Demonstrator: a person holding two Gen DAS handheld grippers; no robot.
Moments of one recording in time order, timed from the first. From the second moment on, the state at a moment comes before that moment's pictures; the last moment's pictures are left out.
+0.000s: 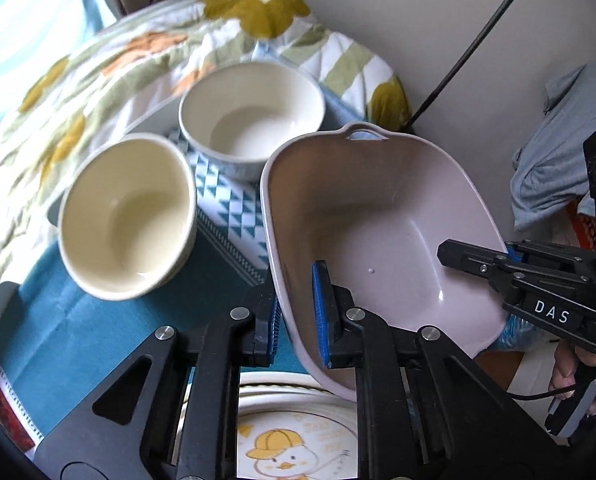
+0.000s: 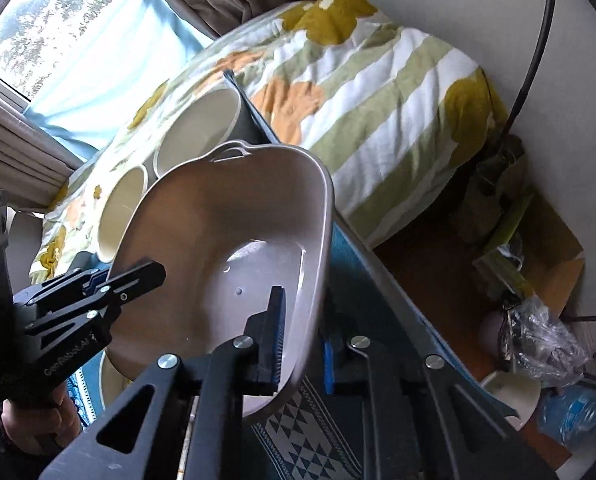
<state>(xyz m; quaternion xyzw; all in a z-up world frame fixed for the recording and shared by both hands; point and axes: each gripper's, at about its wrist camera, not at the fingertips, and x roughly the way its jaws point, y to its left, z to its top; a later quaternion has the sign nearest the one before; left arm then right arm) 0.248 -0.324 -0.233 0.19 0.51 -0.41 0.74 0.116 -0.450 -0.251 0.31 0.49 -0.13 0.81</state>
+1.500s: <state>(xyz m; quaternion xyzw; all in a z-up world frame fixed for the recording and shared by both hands) 0.172 0.120 -0.249 0.00 0.52 -0.12 0.85 0.146 -0.071 -0.263 0.13 0.52 0.15 0.83</state>
